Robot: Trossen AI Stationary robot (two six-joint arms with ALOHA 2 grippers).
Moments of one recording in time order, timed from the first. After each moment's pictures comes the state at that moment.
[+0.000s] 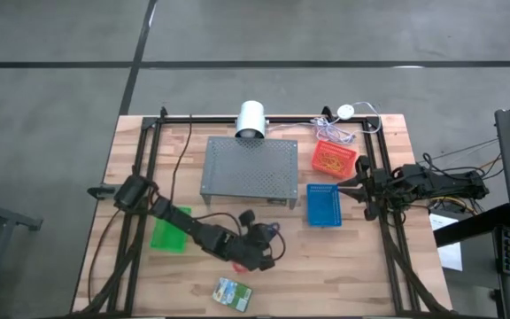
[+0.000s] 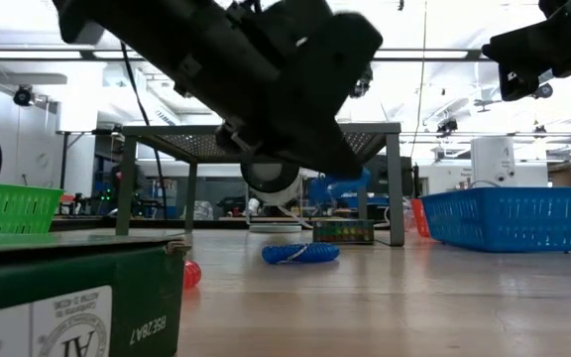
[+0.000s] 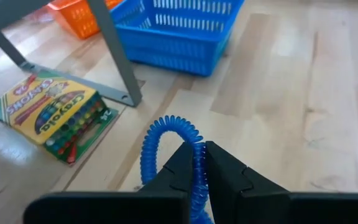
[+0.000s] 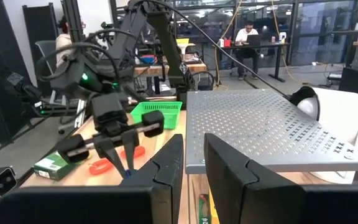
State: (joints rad) left arm -0.44 2.07 1.23 0.08 -0.72 -0.47; right arm 0.13 0.05 0.19 -0.14 0.10 0.09
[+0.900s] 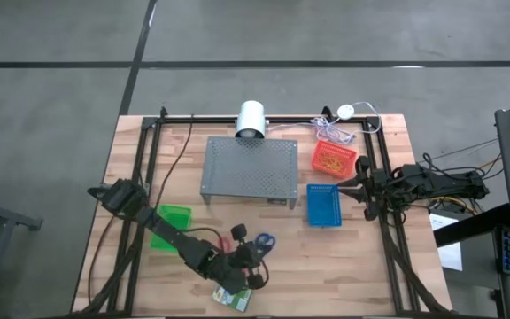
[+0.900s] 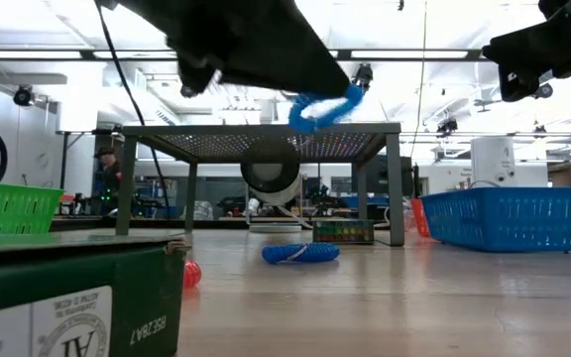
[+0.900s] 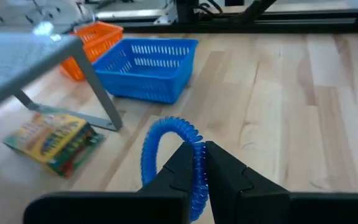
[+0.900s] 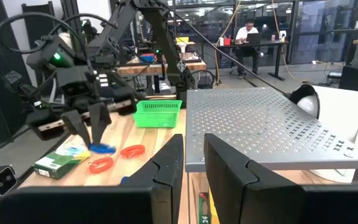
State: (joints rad) left arm -0.59 2.00 1.23 0.09 -0.87 -0.40; right arm 0.13 0.05 0.19 -0.15 0.11 0.10
